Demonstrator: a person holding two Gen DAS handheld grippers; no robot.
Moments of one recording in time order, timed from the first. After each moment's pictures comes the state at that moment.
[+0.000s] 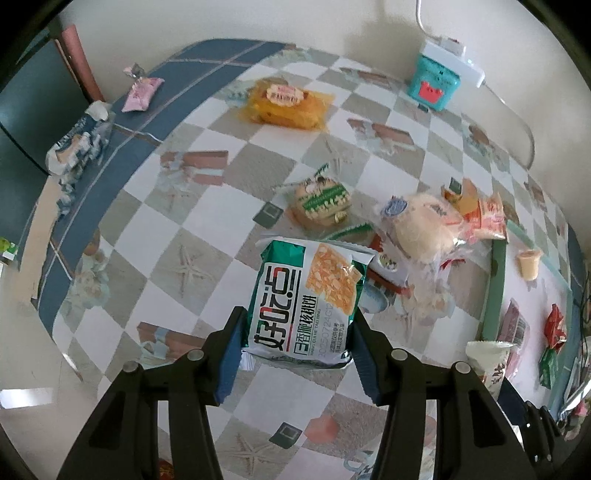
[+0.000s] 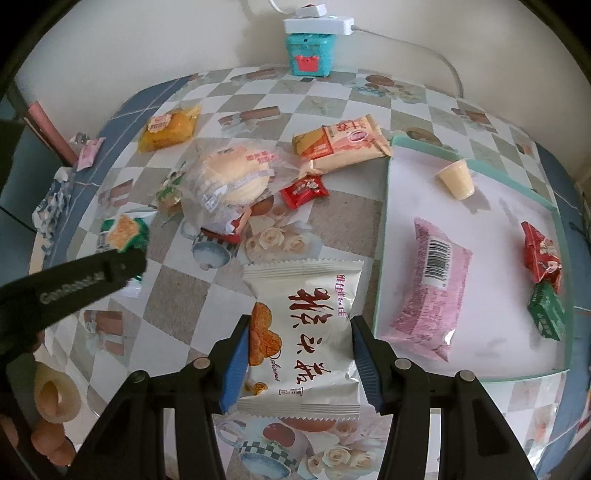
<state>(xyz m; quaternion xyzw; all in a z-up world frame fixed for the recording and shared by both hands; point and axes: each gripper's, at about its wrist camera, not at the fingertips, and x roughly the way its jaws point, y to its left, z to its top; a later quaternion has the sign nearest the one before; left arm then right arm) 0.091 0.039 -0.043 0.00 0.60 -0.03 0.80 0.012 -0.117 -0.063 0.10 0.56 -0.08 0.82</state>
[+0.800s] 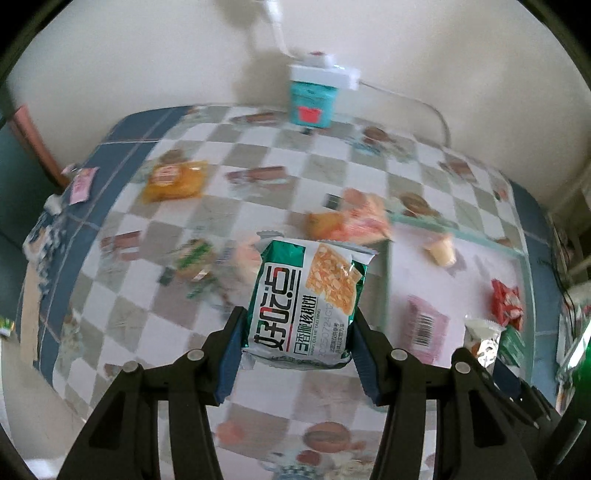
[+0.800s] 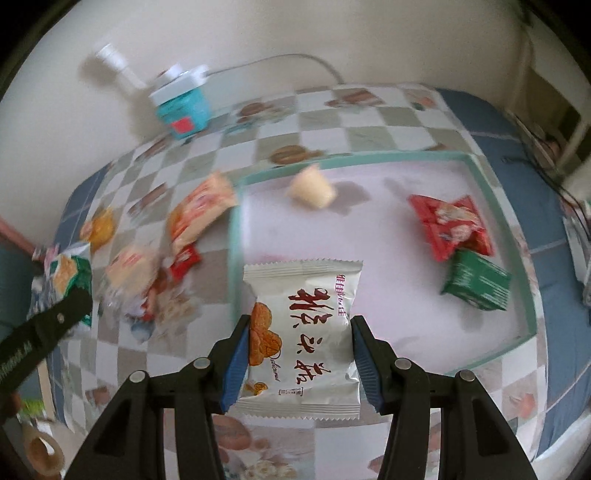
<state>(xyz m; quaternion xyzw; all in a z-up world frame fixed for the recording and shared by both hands) 0.070 -0.086 0.007 0.08 0.54 -0.14 0.83 -0.024 -0.250 -0.041 0.23 0.51 -0.21 0.80</state>
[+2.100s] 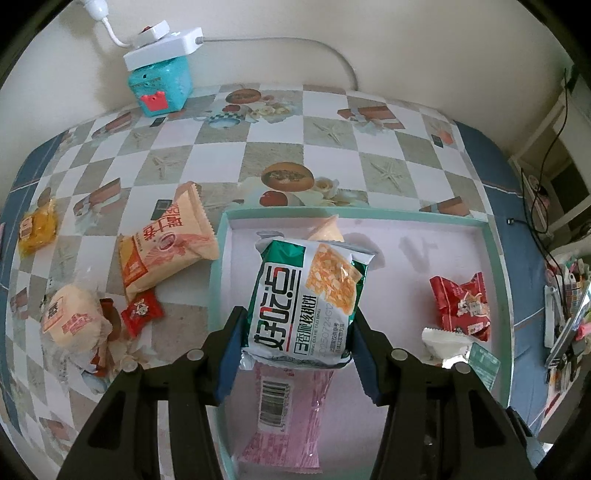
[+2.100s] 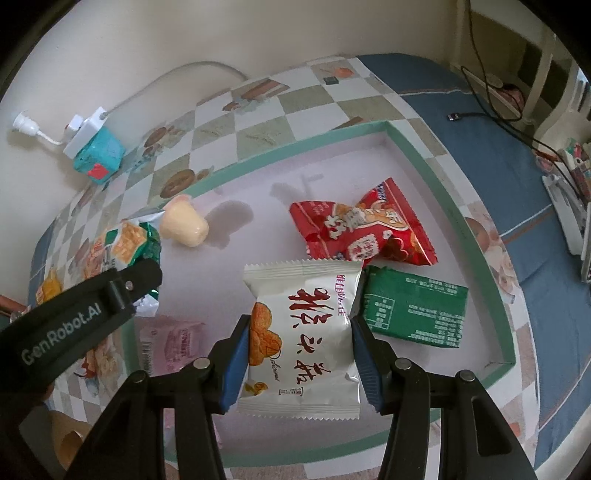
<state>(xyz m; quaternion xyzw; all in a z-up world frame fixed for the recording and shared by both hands) 0.083 -0.239 -0.053 0.12 0.57 -0.24 0.78 -0.037 -0.334 -0.084 0.29 0.50 -0.26 0.77</state>
